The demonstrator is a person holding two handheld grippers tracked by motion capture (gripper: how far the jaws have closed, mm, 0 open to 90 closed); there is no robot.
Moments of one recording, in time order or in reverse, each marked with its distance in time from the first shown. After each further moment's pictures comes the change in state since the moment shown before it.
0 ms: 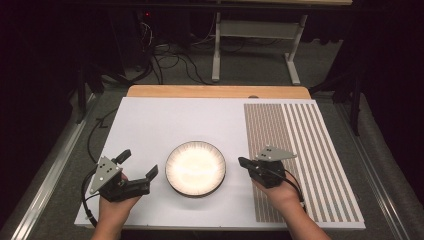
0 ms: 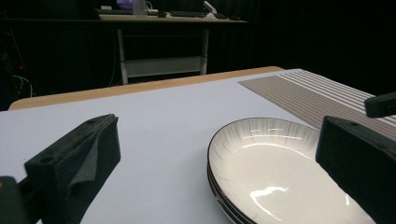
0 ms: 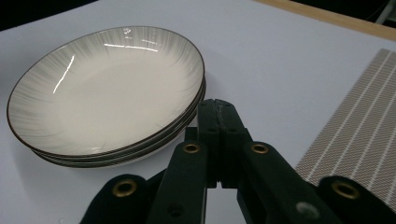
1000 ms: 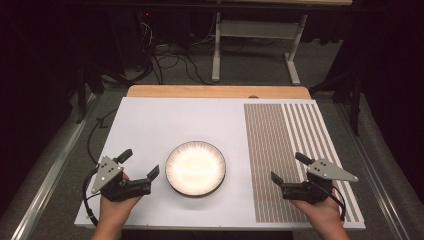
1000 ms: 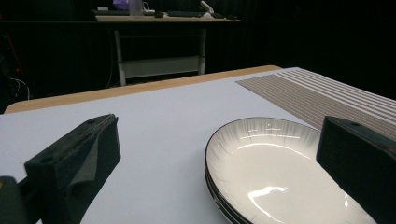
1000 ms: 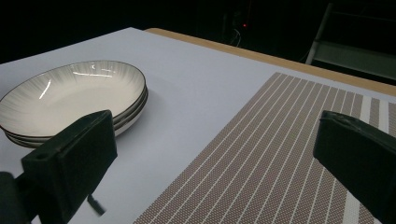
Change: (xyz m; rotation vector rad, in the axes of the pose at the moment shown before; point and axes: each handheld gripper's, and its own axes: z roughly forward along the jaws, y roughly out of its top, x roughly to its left) left arm -0.001 0.001 0.002 0.002 -0.009 0.014; right arm -0.032 -0.037 -0.087 -0.198 -0.141 0.028
